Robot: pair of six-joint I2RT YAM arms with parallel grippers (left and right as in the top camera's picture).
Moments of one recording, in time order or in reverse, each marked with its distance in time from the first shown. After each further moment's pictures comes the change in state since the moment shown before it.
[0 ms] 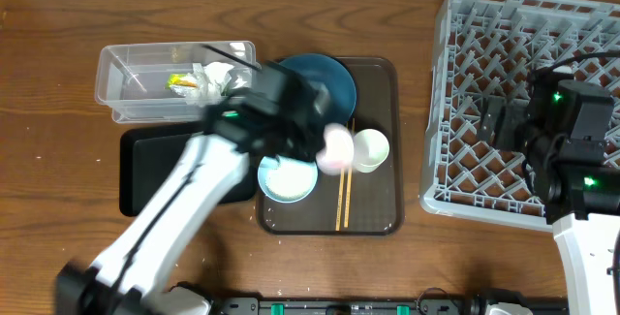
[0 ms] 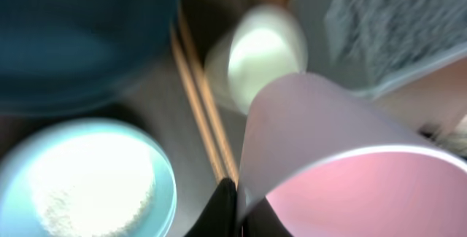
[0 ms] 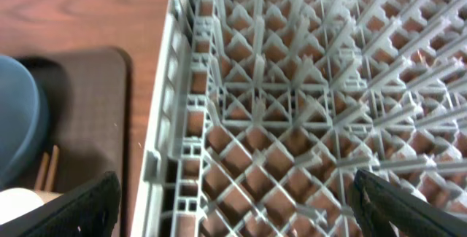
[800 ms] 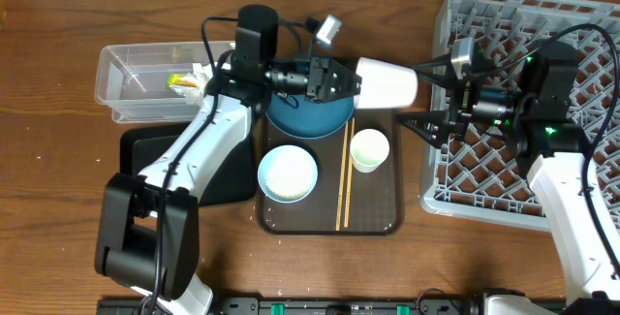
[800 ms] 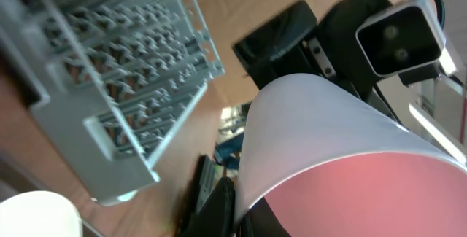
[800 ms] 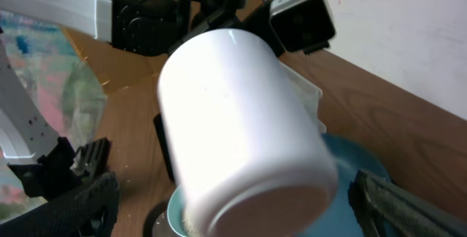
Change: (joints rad) left arm 0.119 0.305 0.029 0.936 0.900 -0.548; right arm 0.068 0.278 0.003 0.483 -1.295 -0.333
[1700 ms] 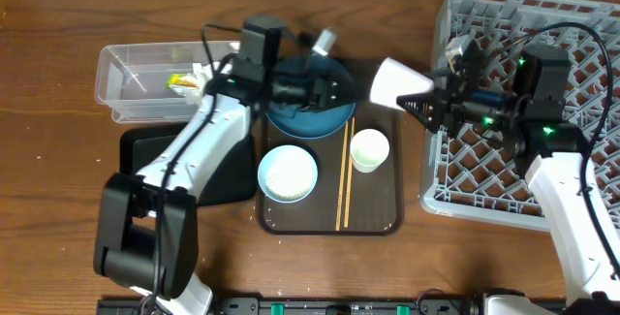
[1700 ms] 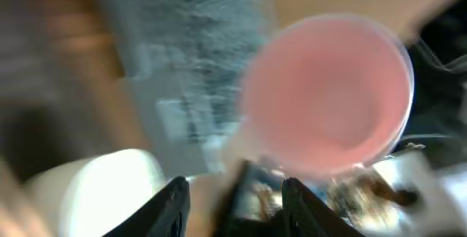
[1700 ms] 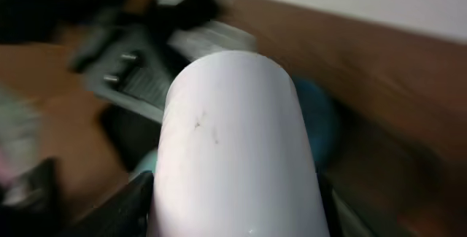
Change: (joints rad) left arm 0.039 0.000 0.000 -0.394 -0.250 0.256; right arm -0.009 -0.006 0.000 -0.161 0.367 0.111
